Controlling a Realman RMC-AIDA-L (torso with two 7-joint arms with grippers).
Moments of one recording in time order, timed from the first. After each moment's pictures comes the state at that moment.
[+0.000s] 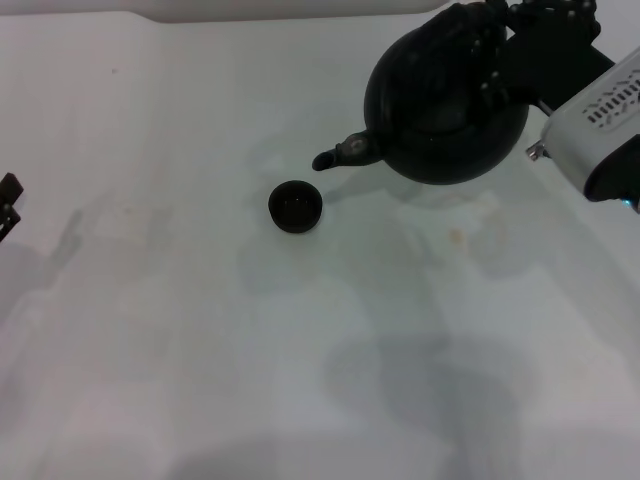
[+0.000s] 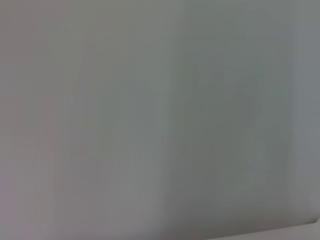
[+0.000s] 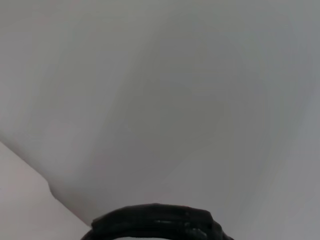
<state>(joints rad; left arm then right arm) -0.04 -2.07 -2.23 -0.40 1.04 -1.38 2.51 -0.11 2.01 1.06 1.60 -1.65 -0.04 -1.69</state>
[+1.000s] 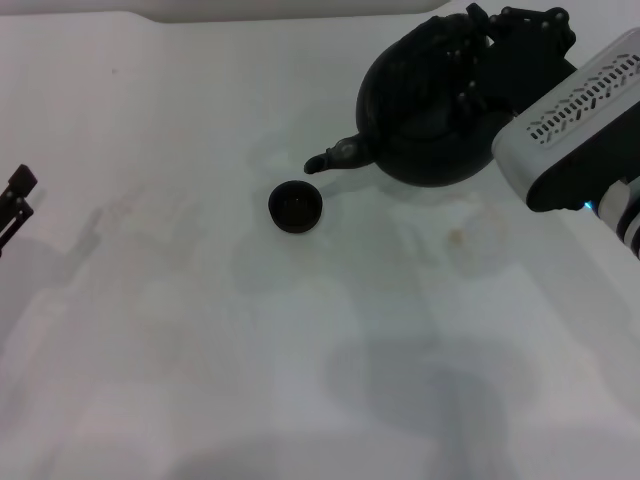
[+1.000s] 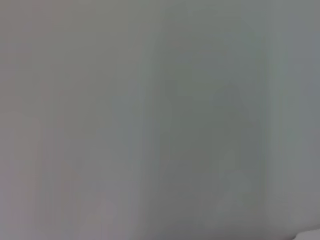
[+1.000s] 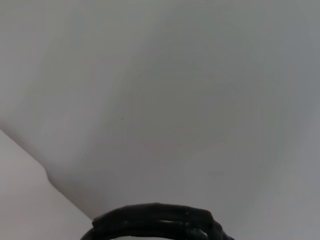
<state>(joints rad) -0.05 -2.07 -2.22 -0.40 1.04 -1.43 2.50 -0.03 2.01 0.97 1.51 -1.66 -0.19 -1.70</state>
